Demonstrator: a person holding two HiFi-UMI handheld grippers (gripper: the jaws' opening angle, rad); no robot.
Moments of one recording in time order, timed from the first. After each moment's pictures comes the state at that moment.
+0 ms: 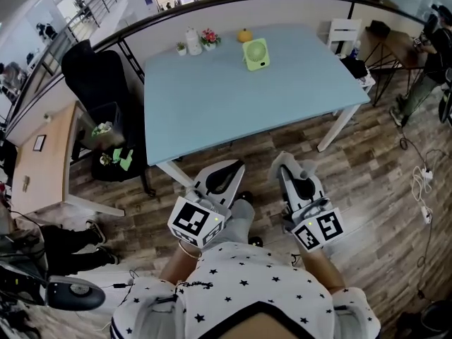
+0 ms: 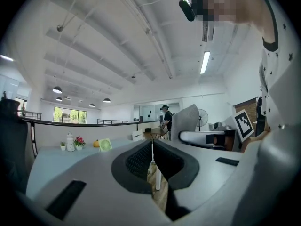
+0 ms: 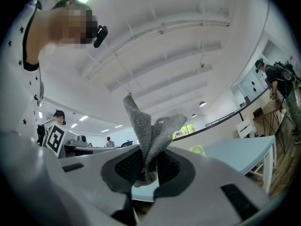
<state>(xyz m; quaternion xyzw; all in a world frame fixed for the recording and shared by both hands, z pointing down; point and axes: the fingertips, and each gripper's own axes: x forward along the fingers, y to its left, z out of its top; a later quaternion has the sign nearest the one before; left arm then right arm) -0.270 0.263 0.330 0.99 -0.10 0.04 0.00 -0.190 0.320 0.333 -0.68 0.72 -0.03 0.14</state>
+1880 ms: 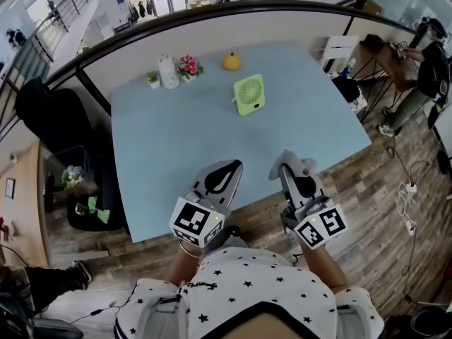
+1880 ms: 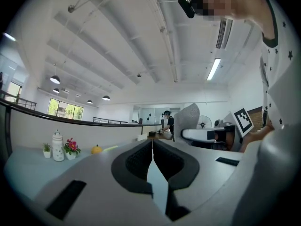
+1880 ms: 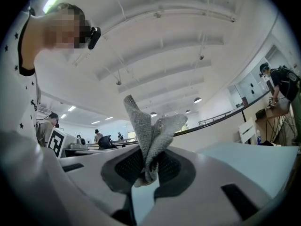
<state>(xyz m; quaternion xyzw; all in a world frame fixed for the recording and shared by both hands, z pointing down) -0.122 0.001 0.350 1.00 -0.08 0.02 0.04 -0.038 0.070 0.341 -0.71 0.70 -0.05 0.10</state>
